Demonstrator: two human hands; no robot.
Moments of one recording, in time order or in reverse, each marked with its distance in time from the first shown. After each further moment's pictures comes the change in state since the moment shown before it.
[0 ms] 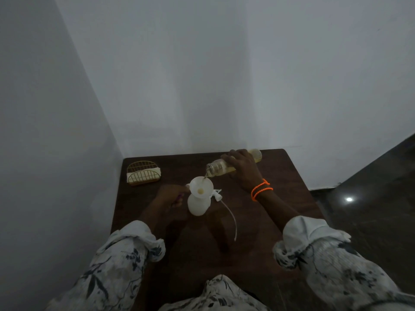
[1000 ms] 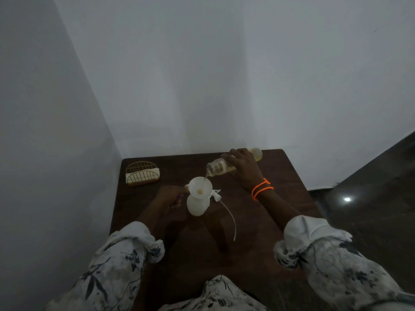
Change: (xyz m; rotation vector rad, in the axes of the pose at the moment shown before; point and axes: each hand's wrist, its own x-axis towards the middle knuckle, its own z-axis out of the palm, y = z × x) left_hand -0.006 0.002 -0.002 0.009 -0.031 0.011; right_hand 0.001 0.003 -0.004 -0.023 -0.019 0.011
